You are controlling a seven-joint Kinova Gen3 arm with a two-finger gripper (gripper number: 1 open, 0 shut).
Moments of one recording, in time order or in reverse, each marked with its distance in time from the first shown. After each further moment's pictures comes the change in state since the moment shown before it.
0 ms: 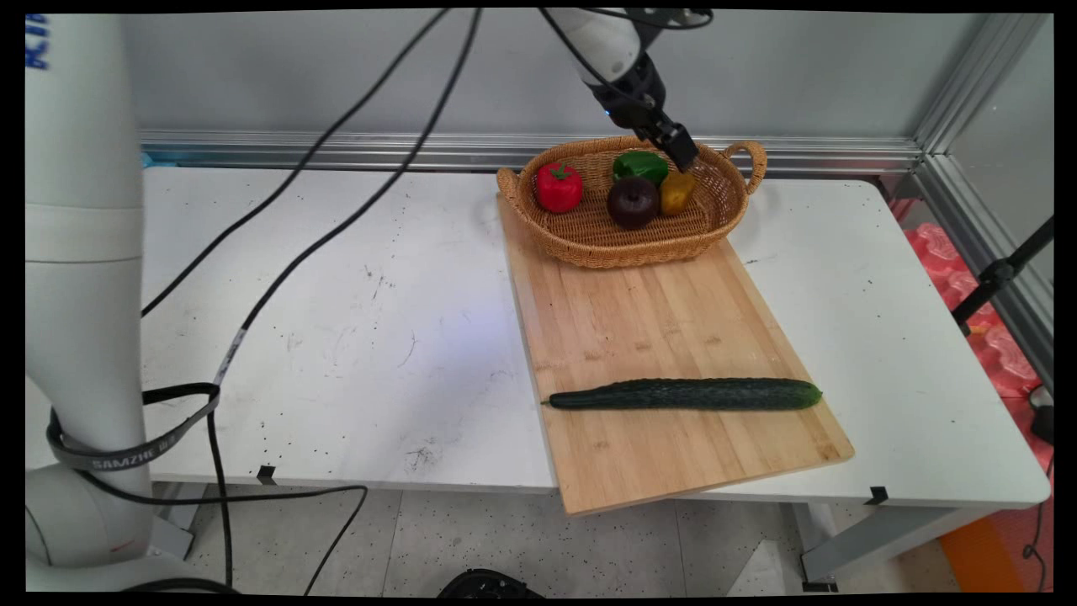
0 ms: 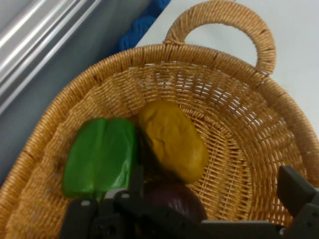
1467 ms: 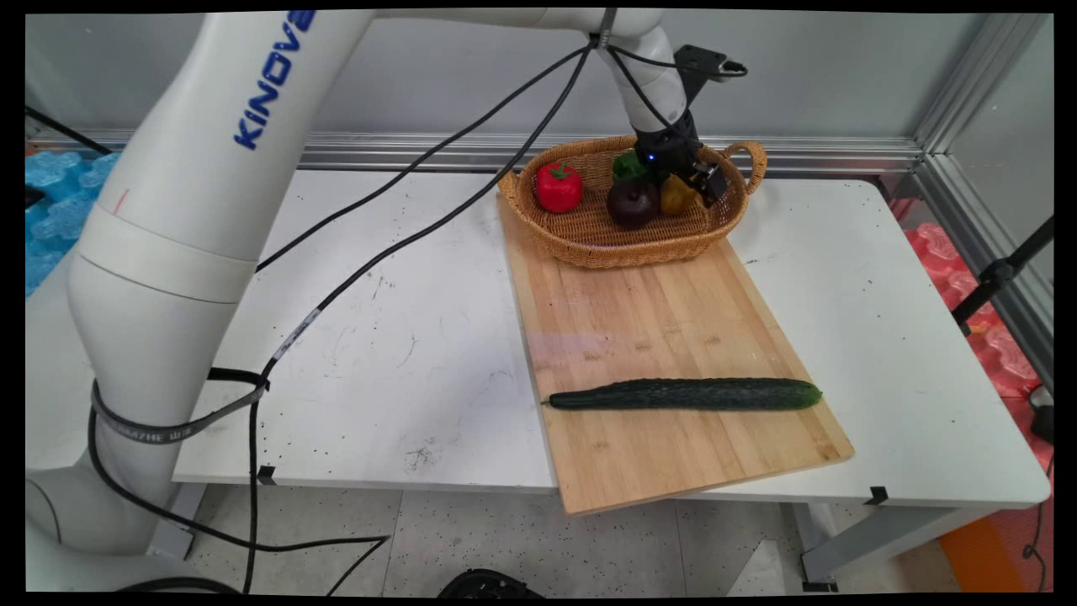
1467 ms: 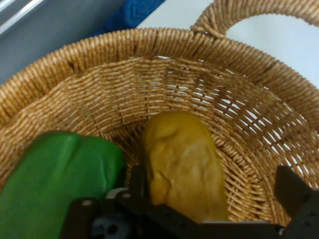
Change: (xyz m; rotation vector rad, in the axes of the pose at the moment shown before) arm 0.025 0.004 0.112 0.017 -0.096 -0.188
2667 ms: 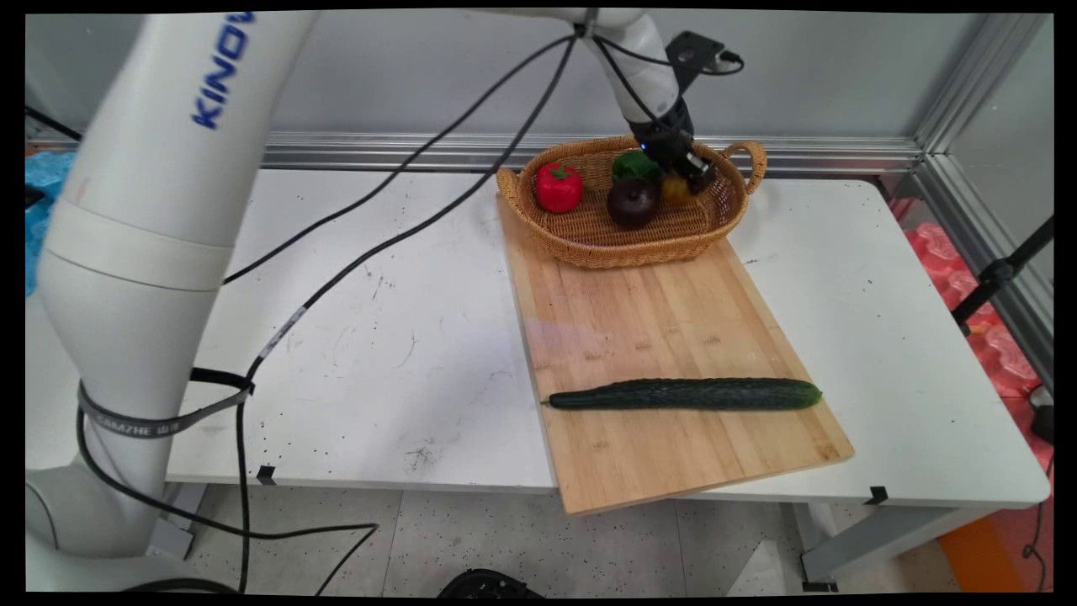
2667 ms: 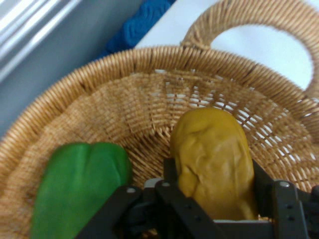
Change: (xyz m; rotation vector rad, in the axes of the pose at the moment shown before) arm -0.008 -0.004 -0.034 0.003 0.058 0.113
